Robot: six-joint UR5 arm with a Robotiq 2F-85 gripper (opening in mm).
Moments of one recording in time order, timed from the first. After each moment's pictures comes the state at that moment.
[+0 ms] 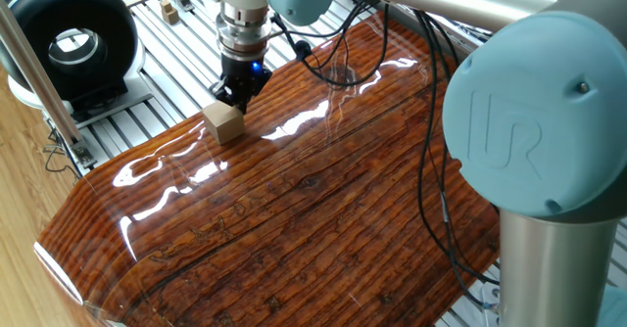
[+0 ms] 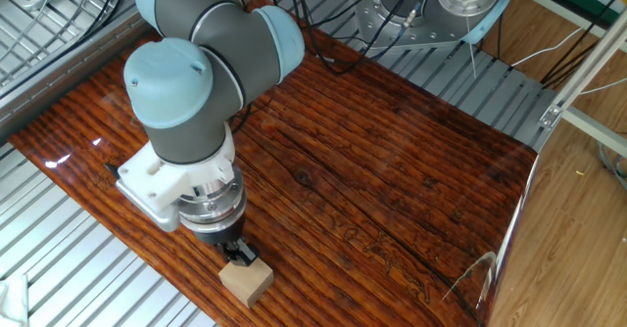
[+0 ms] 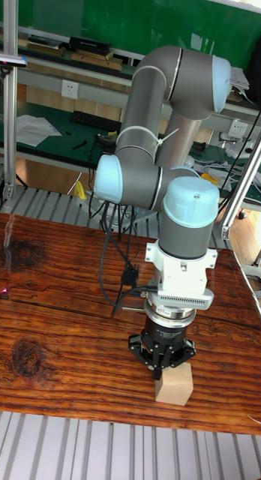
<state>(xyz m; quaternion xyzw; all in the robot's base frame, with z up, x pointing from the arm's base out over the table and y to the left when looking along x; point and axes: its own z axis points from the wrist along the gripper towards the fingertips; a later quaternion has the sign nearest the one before) 0.683 0.110 0.034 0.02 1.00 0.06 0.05</state>
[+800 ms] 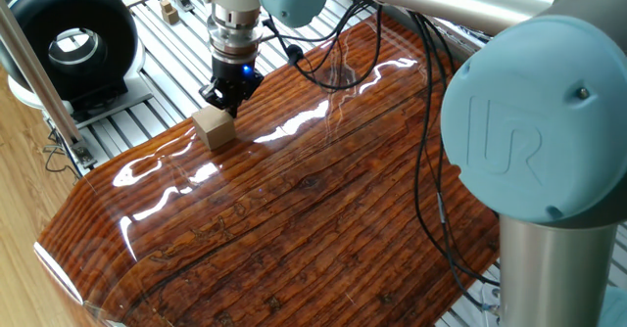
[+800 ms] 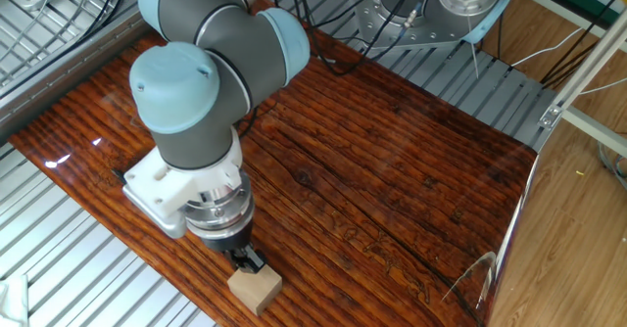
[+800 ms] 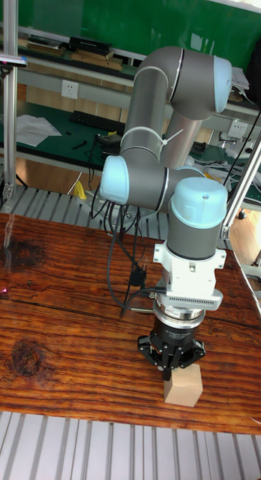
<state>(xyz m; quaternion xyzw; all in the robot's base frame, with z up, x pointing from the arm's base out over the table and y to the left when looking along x) 0.683 0.132 0.036 0.03 1.00 0.07 0.05</state>
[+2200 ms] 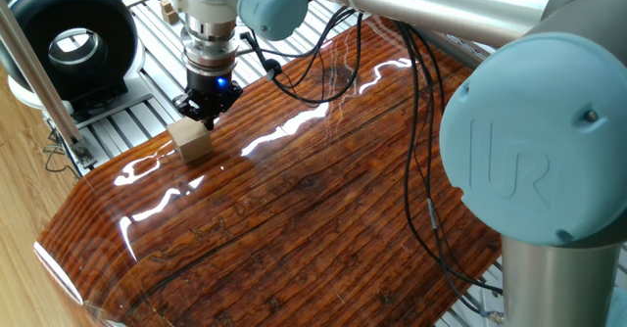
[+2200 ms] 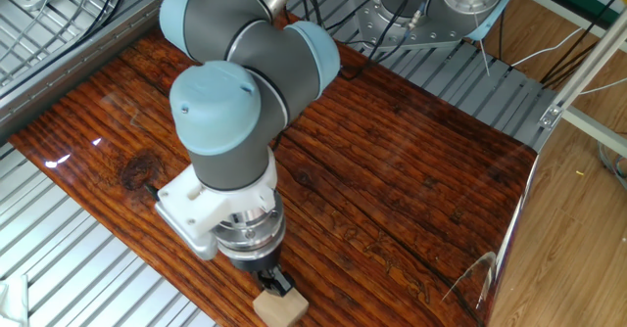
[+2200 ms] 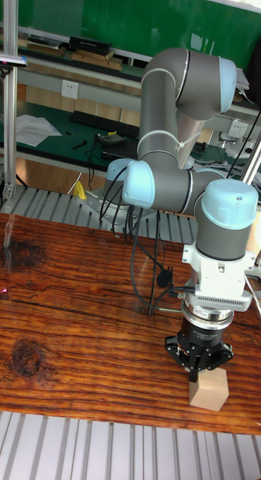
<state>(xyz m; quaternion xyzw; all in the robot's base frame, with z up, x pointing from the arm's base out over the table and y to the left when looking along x) 0.682 0.183 0.041 0.07 0.99 0.08 0.05</state>
